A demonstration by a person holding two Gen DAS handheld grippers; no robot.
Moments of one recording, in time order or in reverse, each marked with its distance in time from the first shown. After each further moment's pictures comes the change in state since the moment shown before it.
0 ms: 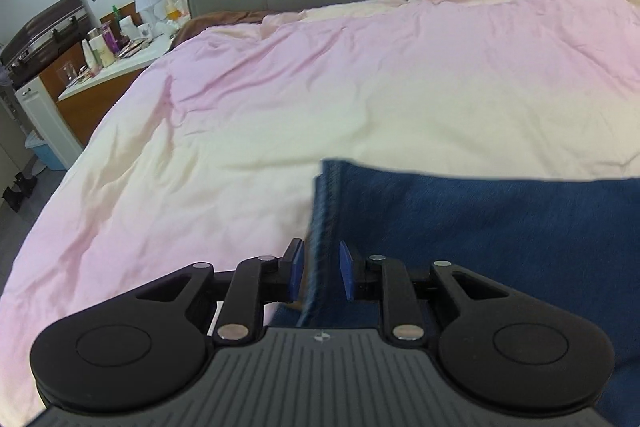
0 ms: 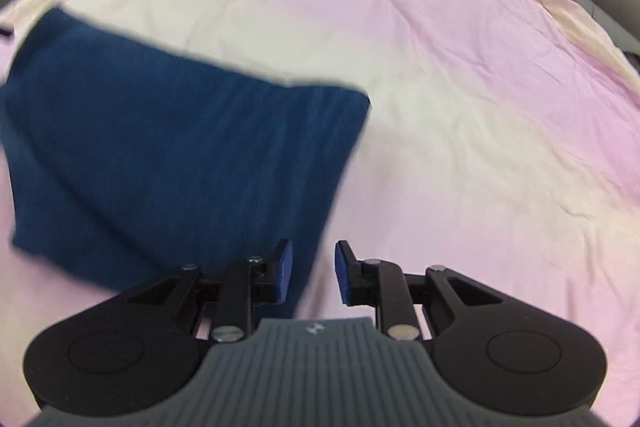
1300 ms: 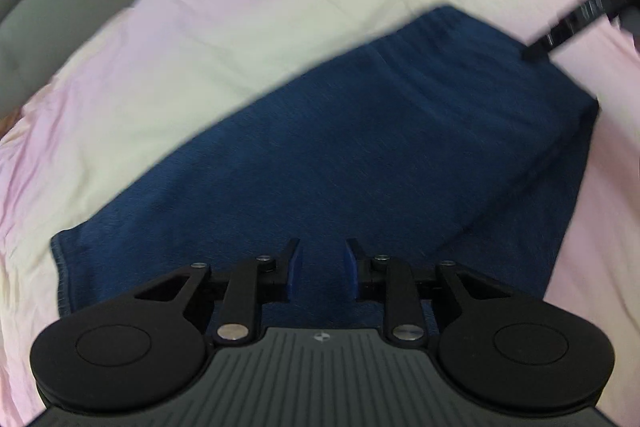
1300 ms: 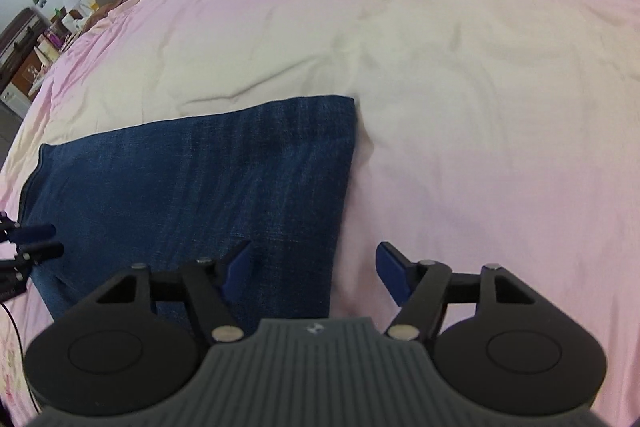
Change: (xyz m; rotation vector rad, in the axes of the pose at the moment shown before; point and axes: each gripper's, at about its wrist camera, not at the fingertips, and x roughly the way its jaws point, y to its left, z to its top) left arm -0.022 -0.184 -0.048 0.642 0.139 -0.371; right arm 0.084 -0.066 0.005 0.457 0.117 0.248
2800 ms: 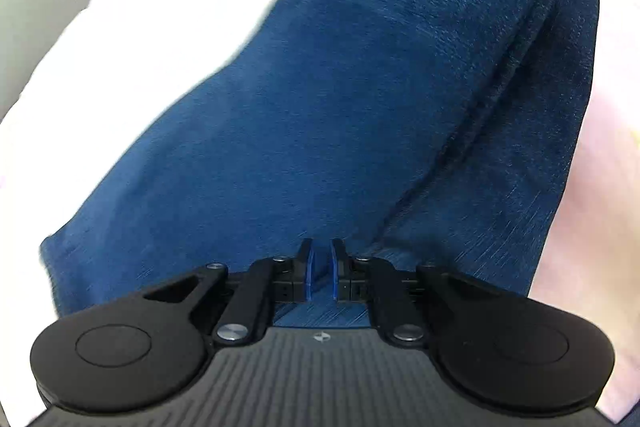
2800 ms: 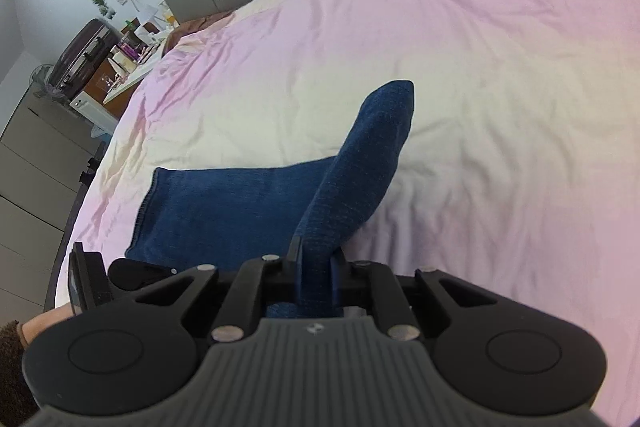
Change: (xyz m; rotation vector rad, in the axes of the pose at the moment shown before) left arm 0.006 0.018 -0.033 0.087 0.038 -0.028; right arm -0.099 0.099 0.040 -0.060 -0.012 0.195
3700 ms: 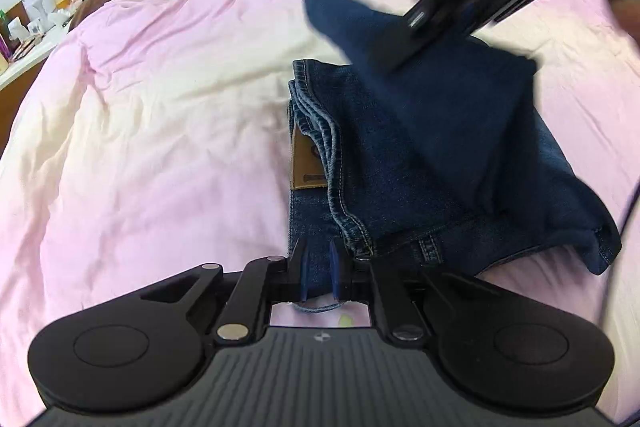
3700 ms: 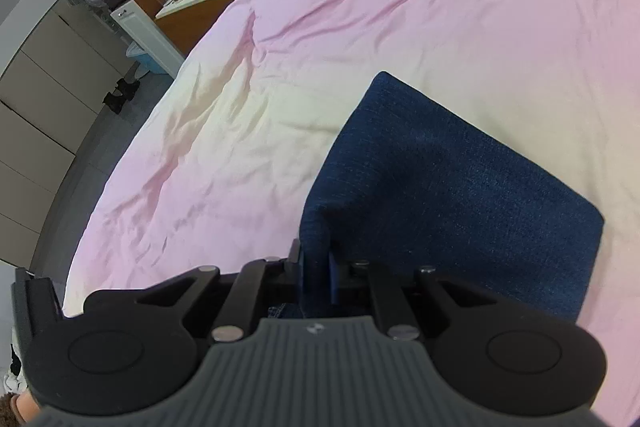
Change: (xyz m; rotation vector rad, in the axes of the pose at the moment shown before) left arm -0.049 0.179 -0.173 -0.476 -0.132 0.040; right arm 0.237 0.318 0.016 -0.212 0.174 0.035
